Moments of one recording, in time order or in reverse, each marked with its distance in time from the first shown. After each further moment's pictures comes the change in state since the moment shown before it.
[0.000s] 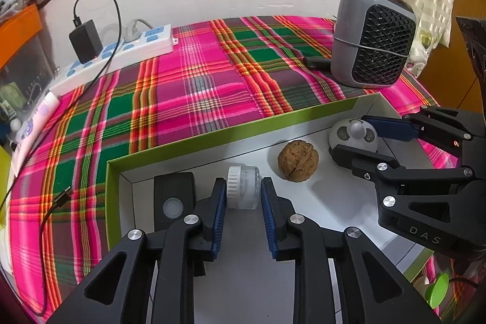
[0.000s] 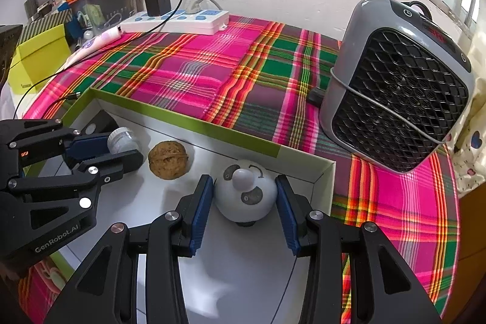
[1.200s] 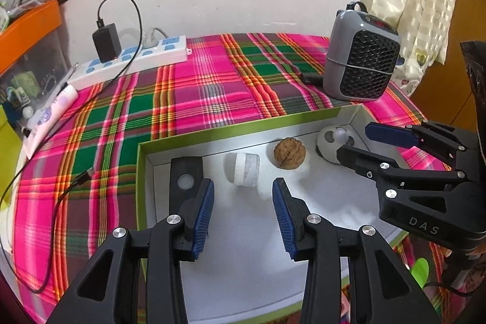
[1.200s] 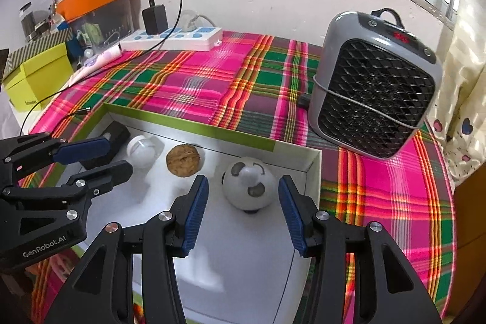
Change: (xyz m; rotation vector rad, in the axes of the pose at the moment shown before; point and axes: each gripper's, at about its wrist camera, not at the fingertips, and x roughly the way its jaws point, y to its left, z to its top) left arm -0.041 0.008 -0.016 -0.055 -0.064 -0.012; right arm -0.035 0.009 -0.011 0.075 -0.064 -0.017
